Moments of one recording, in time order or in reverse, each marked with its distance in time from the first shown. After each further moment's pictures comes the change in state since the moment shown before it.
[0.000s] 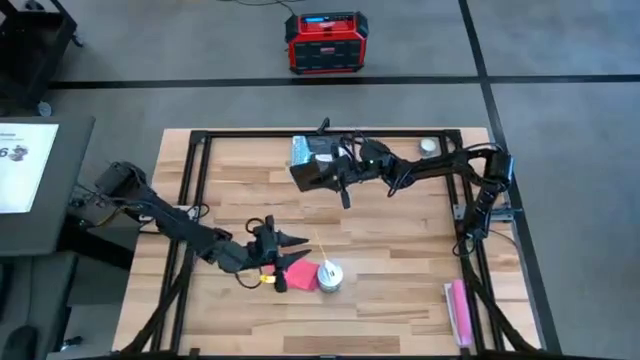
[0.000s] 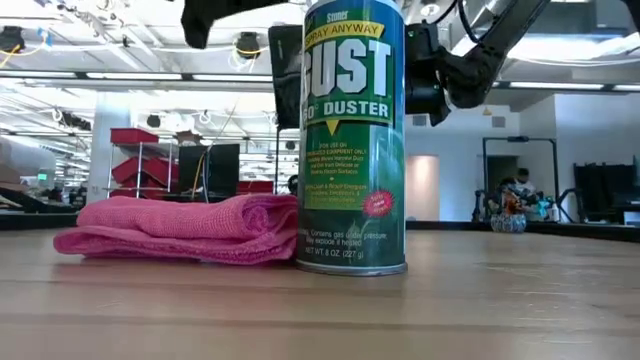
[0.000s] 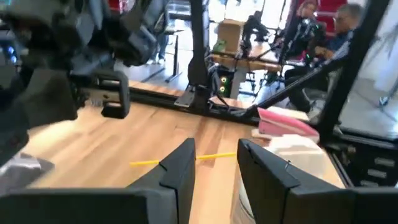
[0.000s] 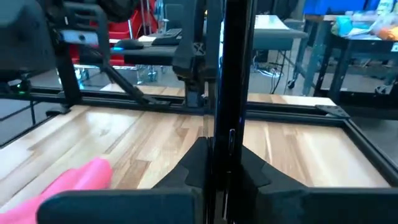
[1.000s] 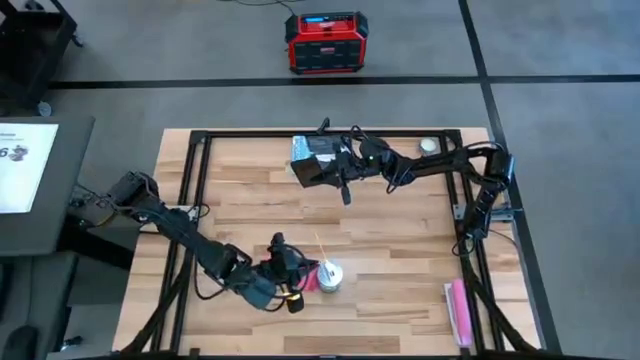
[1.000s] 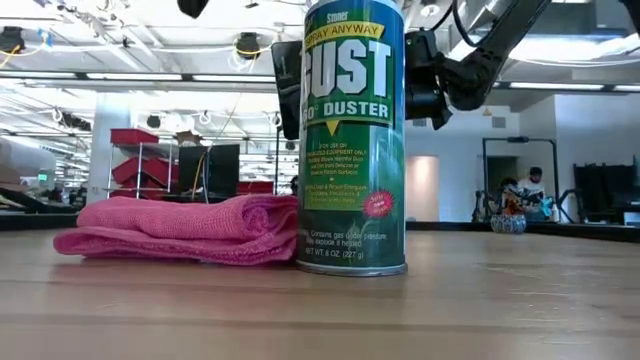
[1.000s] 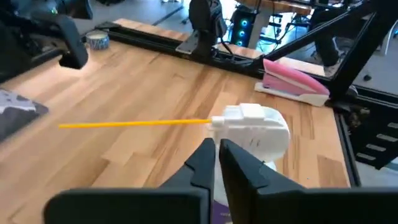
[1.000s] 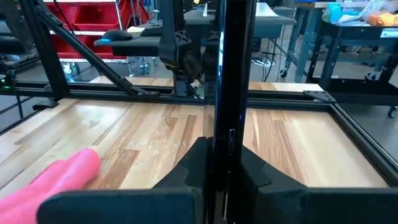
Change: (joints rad) left arm -0.077 0.133 0.399 -0.703 -0.073 -0.329; right arm -0.037 0.000 0.000 -0.043 0.001 -0.006
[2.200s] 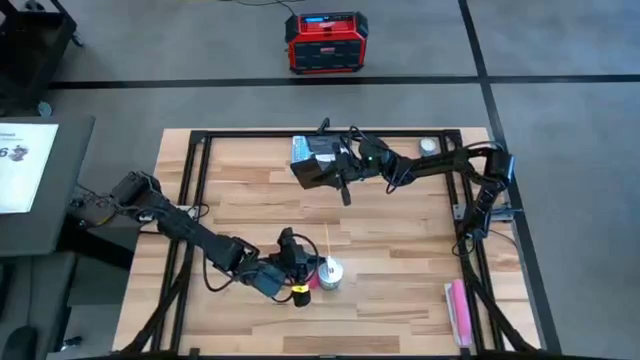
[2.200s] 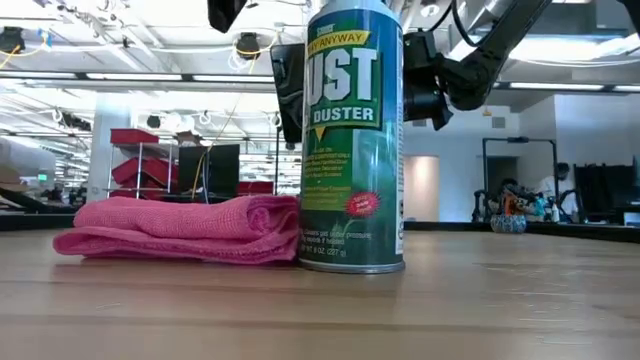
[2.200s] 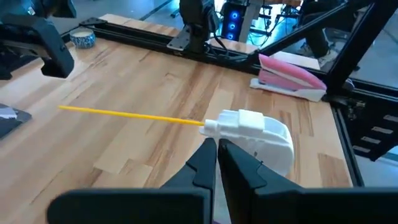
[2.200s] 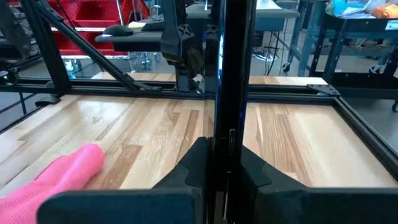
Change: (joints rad) left arm 0.084 0.016 -0.001 0.048 0.125 0.093; right arm 0.001 0.000 0.000 -0.023 0.000 0.001
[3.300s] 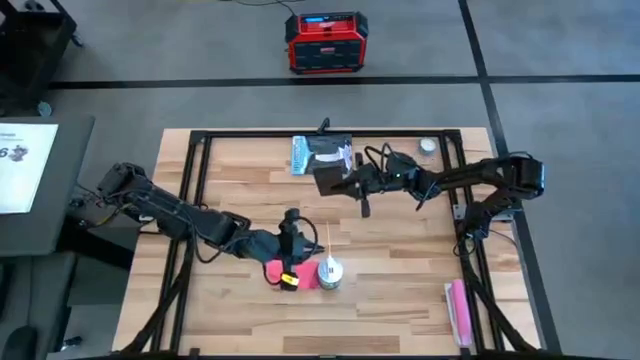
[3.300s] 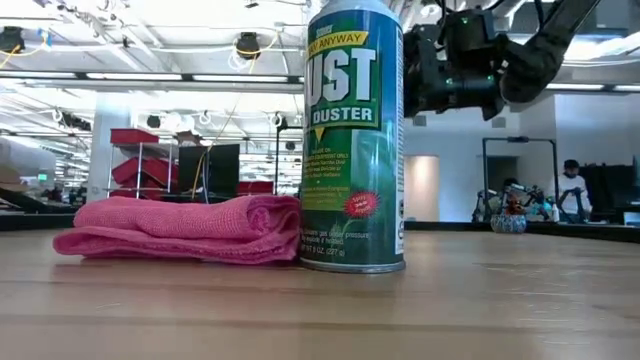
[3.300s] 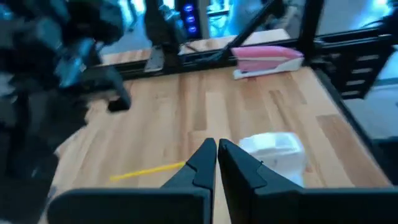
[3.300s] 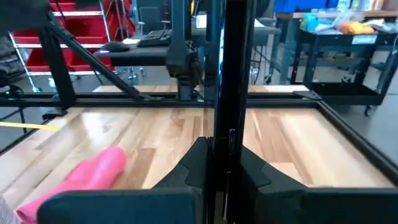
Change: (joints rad) left arm 0.124 -0.152 0.052 -0.142 0.306 0.449; right arm 0.073 -0.230 -0.288 0.132 0.171 0.070
